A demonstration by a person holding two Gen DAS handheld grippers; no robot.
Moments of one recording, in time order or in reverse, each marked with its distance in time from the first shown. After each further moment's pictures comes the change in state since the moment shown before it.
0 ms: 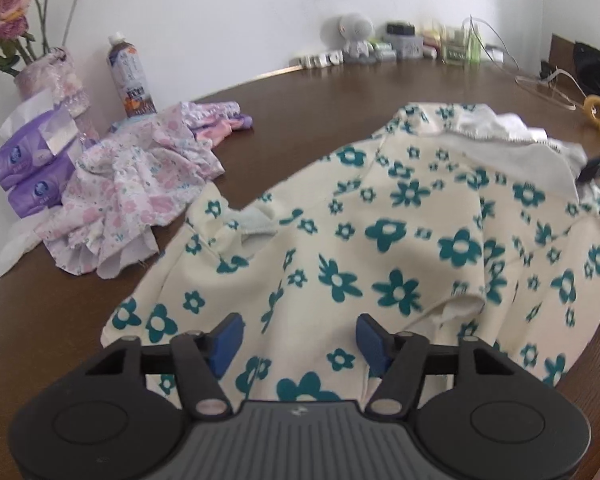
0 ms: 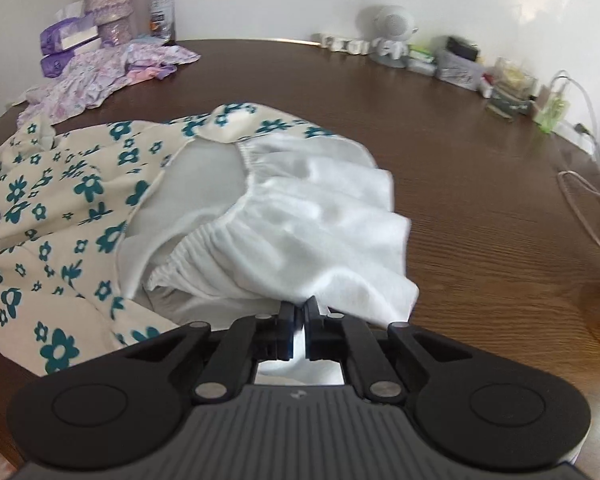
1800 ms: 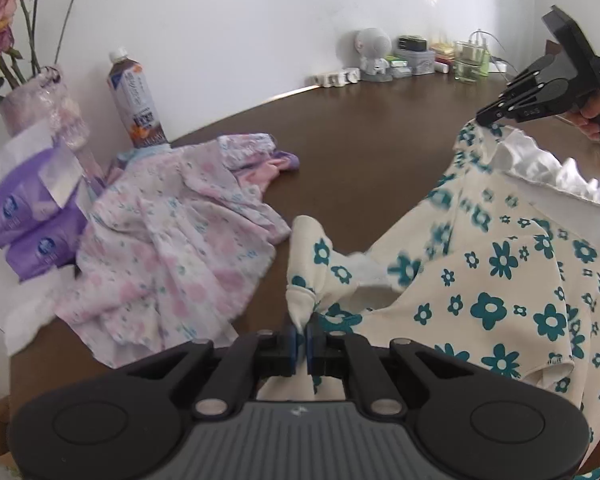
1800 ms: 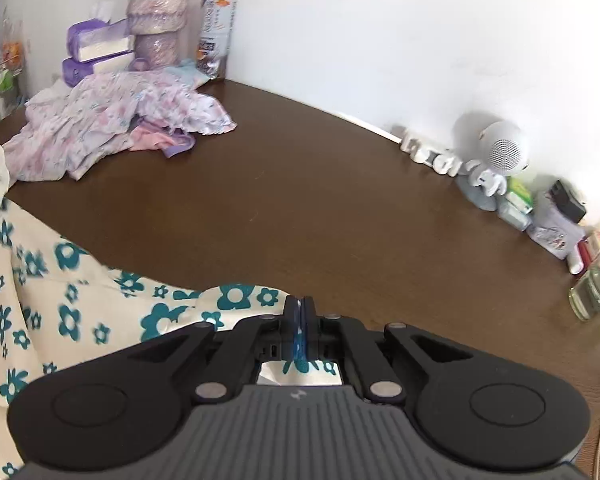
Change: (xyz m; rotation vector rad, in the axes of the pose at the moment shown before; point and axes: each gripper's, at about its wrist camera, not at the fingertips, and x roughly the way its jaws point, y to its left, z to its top) left arm 0.029 0.095 0.072 0.049 -0.022 -0.023; right arm 0.131 0.040 0.181 -0.311 -0.076 0.108
